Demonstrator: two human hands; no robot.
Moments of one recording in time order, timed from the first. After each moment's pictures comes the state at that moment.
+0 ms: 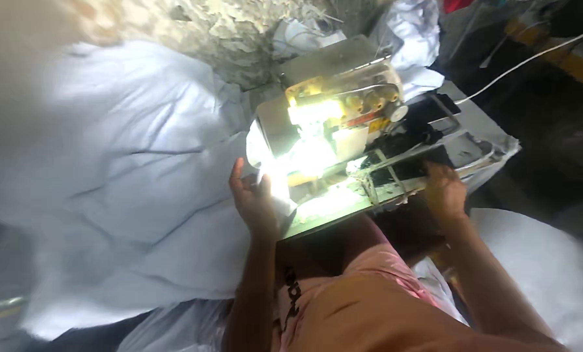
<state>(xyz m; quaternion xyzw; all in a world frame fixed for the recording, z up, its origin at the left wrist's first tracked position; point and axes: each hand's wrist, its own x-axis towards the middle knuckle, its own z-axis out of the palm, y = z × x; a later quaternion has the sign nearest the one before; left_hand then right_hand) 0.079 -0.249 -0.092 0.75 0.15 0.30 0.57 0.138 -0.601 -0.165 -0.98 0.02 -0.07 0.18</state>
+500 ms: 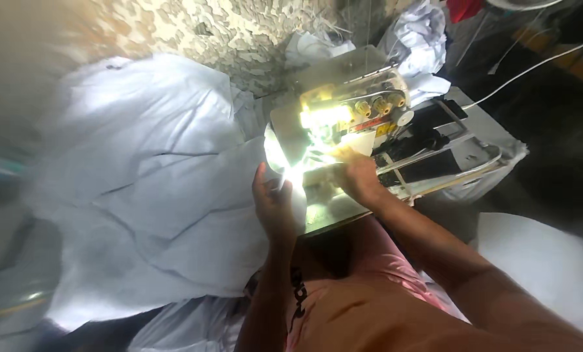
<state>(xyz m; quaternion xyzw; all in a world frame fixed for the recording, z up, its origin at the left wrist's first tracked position) 0.058 -0.268 -0.083 0.76 0.11 0.28 0.58 0.157 -0.423 -0.084 -0.90 -0.27 -0.13 0.31</state>
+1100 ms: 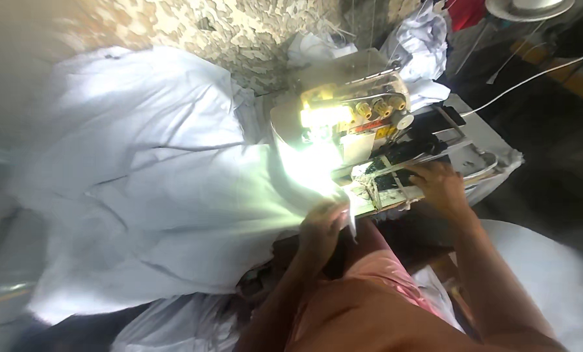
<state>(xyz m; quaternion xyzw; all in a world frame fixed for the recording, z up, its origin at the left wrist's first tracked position) 0.036 -0.314 -0.115 0.89 -0.09 0.13 0.44 0.161 -0.603 -0.147 -0.96 -0.15 -0.06 0.21</state>
